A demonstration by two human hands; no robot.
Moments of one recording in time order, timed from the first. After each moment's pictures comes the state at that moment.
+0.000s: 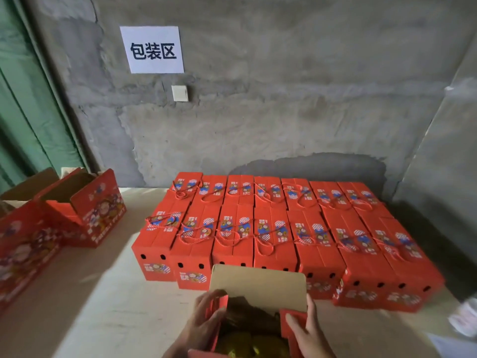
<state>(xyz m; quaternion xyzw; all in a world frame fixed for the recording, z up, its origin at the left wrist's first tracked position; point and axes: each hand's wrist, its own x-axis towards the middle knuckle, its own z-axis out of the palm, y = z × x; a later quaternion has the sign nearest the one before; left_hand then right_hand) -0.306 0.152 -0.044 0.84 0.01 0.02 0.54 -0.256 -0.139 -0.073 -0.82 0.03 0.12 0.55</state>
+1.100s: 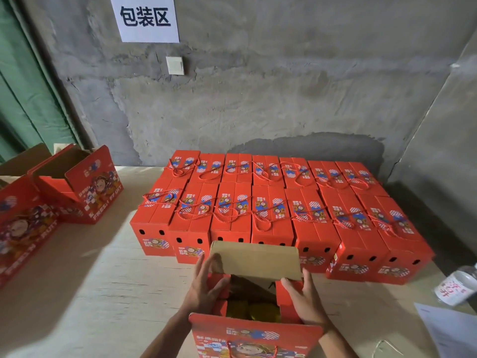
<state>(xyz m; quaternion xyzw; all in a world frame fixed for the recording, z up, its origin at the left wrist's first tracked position) -0.287 0.153 -0.094 0.84 0.04 0.04 0.54 -0.249 -0.145 -0.087 -0.82 0.05 0.09 0.57</state>
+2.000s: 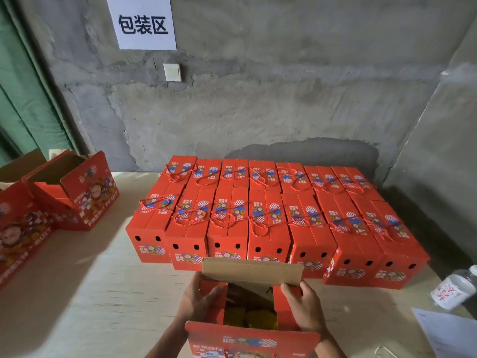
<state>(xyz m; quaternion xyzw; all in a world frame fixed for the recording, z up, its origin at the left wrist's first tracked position) -0.292 0.155 -0.097 0.82 0.12 0.04 0.56 -0.258 -0.143 -0.081 -0.82 0.08 0.05 0.56</state>
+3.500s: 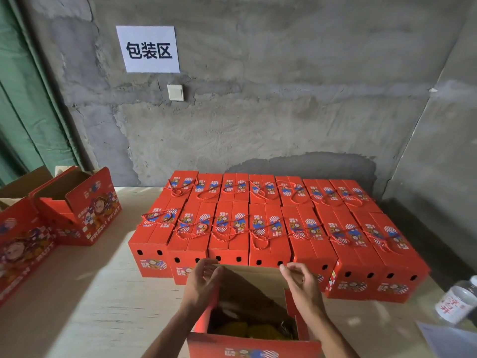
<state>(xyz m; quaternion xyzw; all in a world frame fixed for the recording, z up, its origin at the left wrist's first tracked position) -0.267 0.146 -0.025 0.80 0.07 0.13 0.58 -0.235 -0.127 -0.021 -0.80 0.04 -0.01 0.60</state>
